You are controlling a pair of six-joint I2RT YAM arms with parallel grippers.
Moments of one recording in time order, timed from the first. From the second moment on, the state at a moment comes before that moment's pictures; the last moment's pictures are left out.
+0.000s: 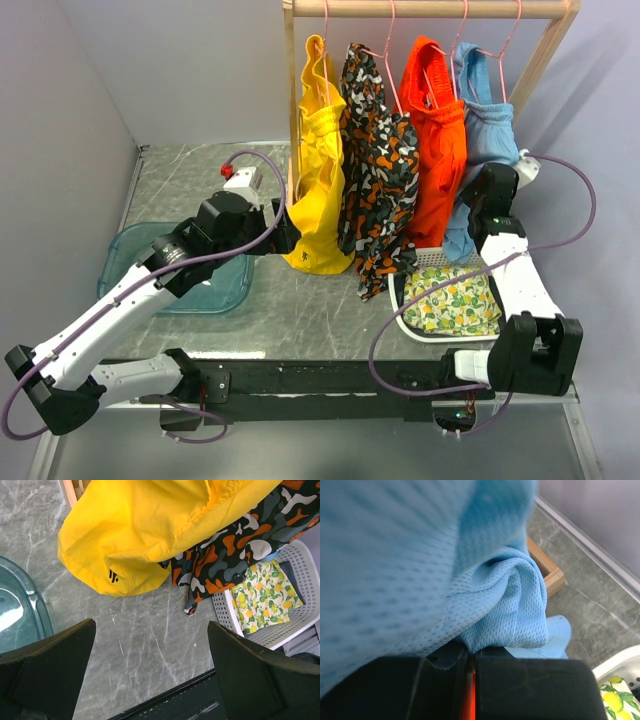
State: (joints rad) left arm -0.77 1.08 1.21 -0.64 -0.18 -0.60; right arm -0.10 1.26 1.00 -0.12 0.32 0.54
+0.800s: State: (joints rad) left arm -0.75 1.10 1.15 -0.63 -0.15 -0.63; right arm -0.17 1.19 0.82 -0.07 0.14 0.63
